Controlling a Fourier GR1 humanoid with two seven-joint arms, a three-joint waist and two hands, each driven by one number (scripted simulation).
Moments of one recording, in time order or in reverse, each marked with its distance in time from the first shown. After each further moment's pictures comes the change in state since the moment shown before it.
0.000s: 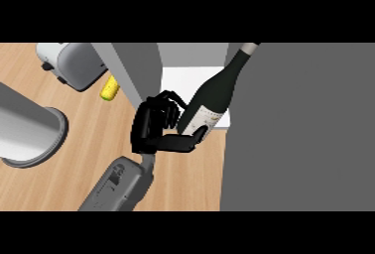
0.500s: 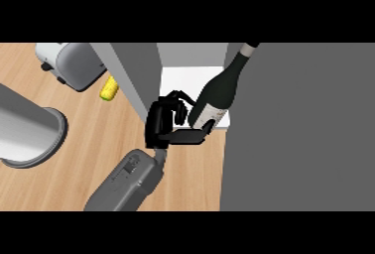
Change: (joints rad) left arm -0.104 0.000 -0.076 0.216 0.149 0.098 -0.126; right arm 0.000 0.004 0.015 0.005 0.011 0.003 -0.001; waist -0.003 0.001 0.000
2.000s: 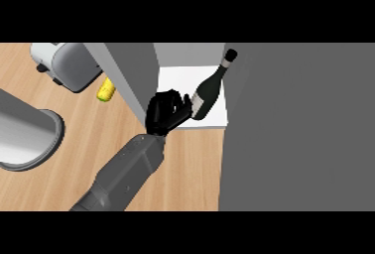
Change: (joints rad) left arm -0.241 0.000 -0.037 0.560 0.435 -0.227 -0.298; right arm 0.024 -0.006 -0.026 -0.002 -0.049 0.026 -0.009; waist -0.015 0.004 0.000
